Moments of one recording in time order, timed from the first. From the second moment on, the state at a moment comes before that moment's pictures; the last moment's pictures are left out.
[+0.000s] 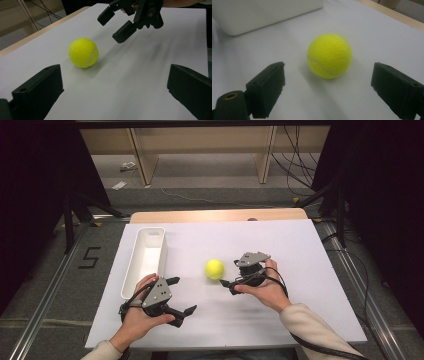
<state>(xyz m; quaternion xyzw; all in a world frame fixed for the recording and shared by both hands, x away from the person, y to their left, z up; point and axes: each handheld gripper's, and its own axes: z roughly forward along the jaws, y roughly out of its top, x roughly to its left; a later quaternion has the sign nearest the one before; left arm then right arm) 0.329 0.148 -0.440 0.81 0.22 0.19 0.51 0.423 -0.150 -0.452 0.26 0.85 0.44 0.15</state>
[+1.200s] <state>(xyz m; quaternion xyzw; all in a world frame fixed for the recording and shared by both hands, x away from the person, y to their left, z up) 0.329 0.148 -0.441 0.81 0.22 0.19 0.51 0.442 -0.128 -0.460 0.26 0.85 0.43 0.14</state>
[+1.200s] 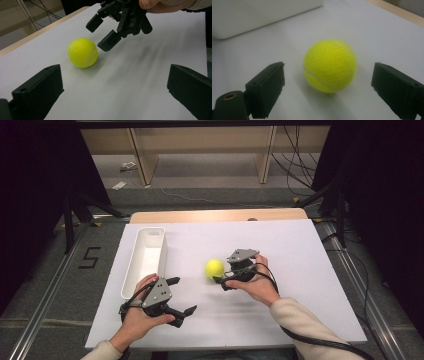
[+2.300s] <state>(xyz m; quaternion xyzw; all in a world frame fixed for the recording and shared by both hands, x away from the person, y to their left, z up) 0.329 0.148 -0.441 0.81 0.22 0.19 0.51 0.460 -0.111 -0.477 0.27 0.86 0.41 0.14</state>
